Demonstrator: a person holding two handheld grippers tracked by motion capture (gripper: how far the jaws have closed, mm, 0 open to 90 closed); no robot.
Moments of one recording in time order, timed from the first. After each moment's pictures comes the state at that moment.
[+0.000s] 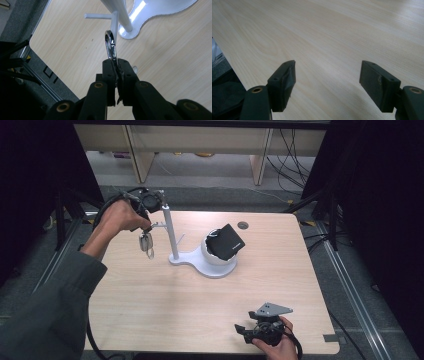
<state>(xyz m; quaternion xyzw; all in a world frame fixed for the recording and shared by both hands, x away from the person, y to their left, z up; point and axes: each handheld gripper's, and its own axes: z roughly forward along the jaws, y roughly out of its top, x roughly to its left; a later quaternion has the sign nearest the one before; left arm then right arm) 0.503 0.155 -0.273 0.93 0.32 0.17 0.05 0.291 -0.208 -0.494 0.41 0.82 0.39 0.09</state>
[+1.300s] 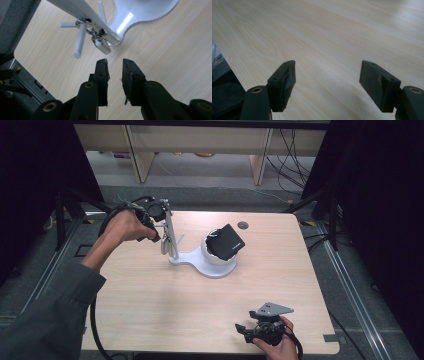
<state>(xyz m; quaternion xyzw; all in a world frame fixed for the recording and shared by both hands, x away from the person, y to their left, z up) 0.482 0.145 -0.287 0.94 0.30 0.15 0.09 0.291 -0.209 -0.493 0.41 0.82 0.40 0.09</state>
